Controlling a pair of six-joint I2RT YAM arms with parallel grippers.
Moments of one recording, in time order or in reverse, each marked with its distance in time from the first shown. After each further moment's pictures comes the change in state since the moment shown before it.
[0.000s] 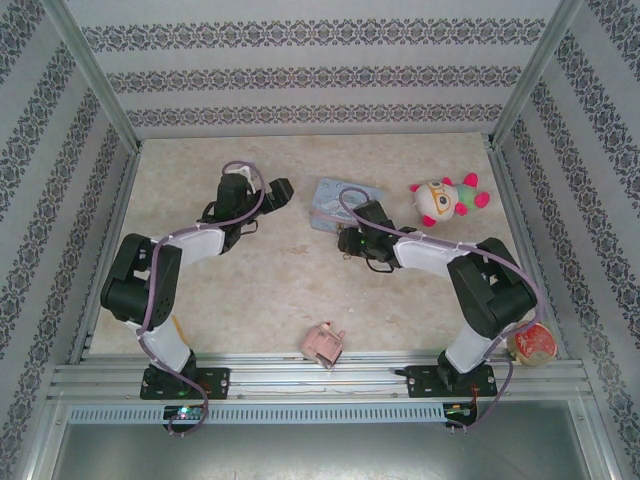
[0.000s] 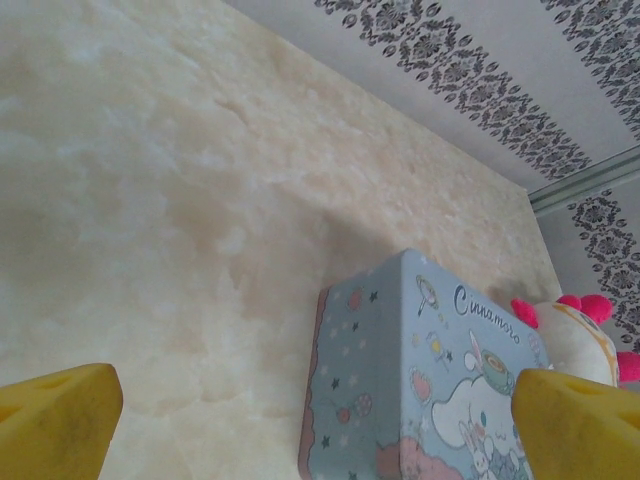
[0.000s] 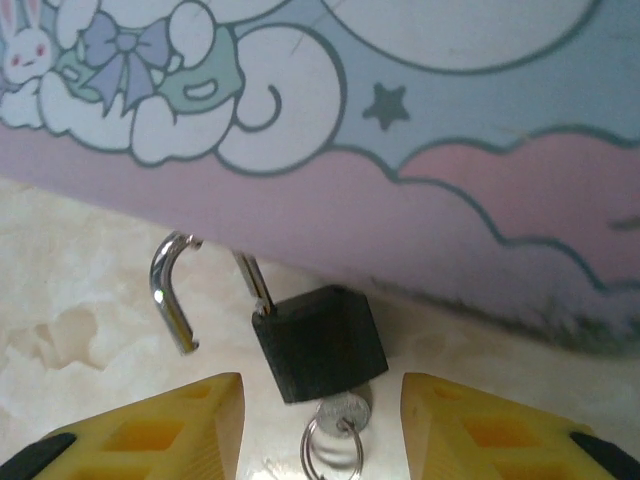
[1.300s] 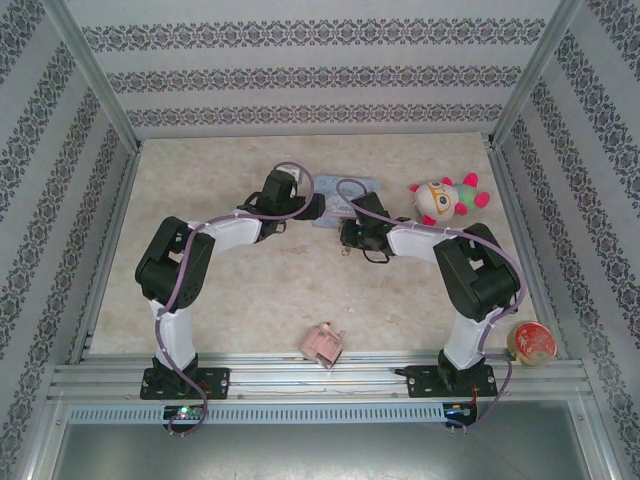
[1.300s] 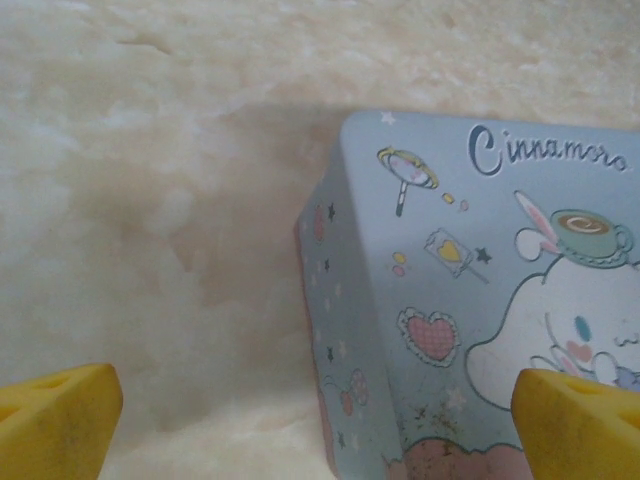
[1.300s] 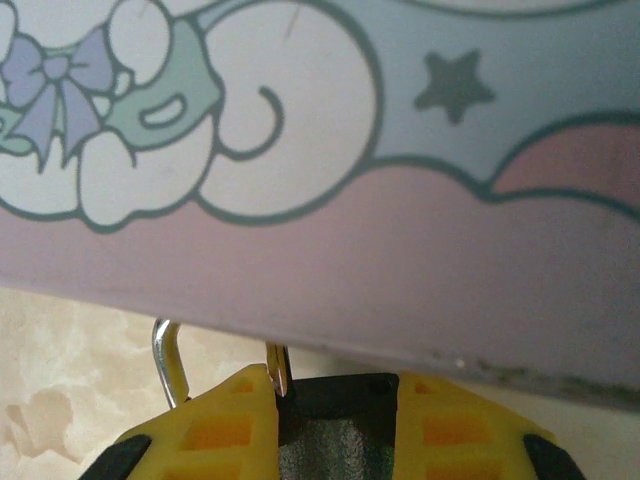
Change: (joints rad) left arm -0.187 0.199 0.251 -0.265 -0.211 0.333; right arm -0.039 0.110 0.091 0.008 -0.027 -0.009
